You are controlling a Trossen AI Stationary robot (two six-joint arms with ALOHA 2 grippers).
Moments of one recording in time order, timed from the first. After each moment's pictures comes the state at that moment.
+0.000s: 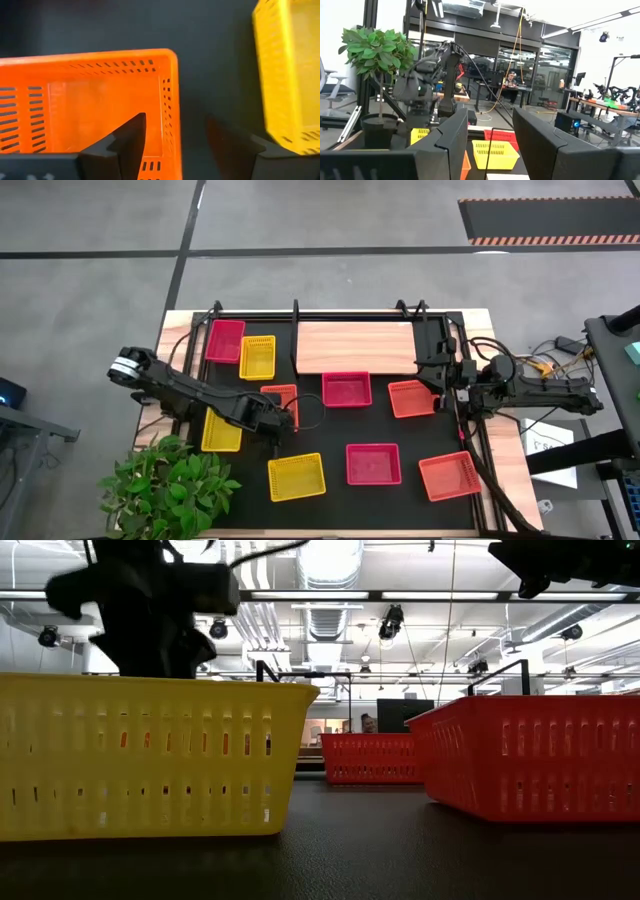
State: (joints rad) left arm -0.30 1.54 1.00 -0.69 -0.14 -0.30; right arm -0.07 0.30 0.24 0.28 0.00 -0.17
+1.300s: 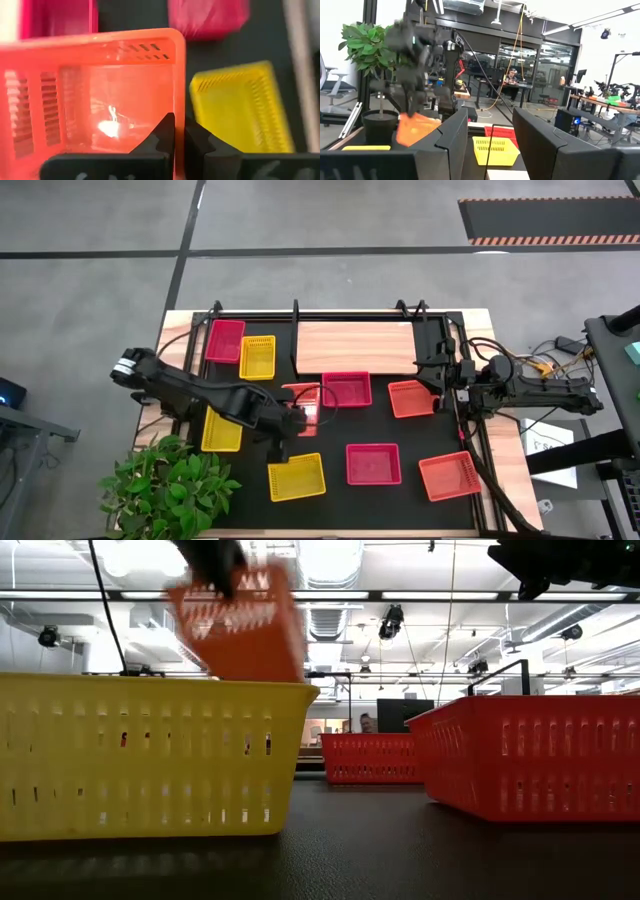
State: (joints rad) left arm -0.32 1.55 1.43 -0.89 -0.15 -0.25; right arm -0.07 0.30 0.24 0.27 0.00 -0.17
